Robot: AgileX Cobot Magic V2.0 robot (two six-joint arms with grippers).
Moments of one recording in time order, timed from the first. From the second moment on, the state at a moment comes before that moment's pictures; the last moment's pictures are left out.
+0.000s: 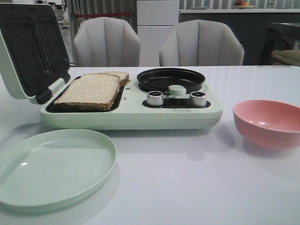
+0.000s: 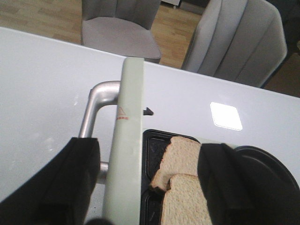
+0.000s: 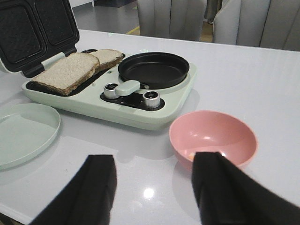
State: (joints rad) left arm -0.09 1.25 -1.22 -0.10 0.45 -0.25; right arm 0.35 0.08 -0.22 0.12 0.38 -0.04
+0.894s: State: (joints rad) left arm 0.33 1.79 -1.36 -1.36 0.86 0.66; right arm 0.35 0.08 -0.22 0.12 0.38 -0.04
